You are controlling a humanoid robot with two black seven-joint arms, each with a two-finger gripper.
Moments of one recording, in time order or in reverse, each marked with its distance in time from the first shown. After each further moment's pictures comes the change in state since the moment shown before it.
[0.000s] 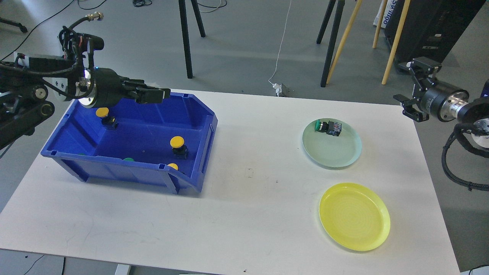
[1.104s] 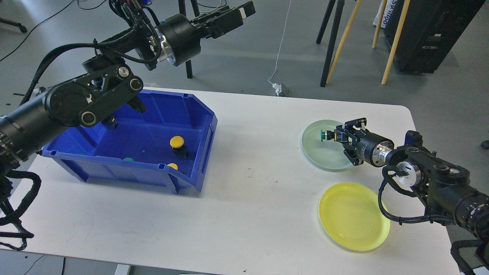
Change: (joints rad) left arm -0.041 -0.383 -0.192 0.160 -0.348 0.429 -0.175; right arm -0.119 0.417 -0.048 -0.271 -0.013 -0.013 0.024
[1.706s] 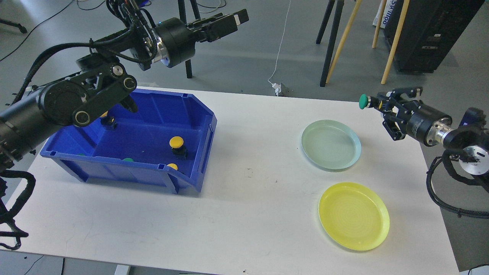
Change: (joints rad) left arm -0.011 0.022 0.002 0.004 0.006 -0.034 0.008; right arm -0.057 -0.352 0.090 0.379 0.110 0.015 -0.001
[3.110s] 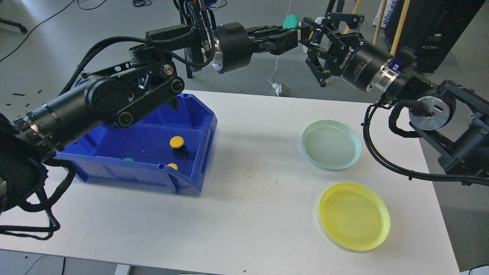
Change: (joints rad) left arm -0.087 -0.186 0.015 -0.019 0.112 -0.097 0.062; right arm 0.176 0.078 0.162 0.419 0.125 -0.001 -0.008
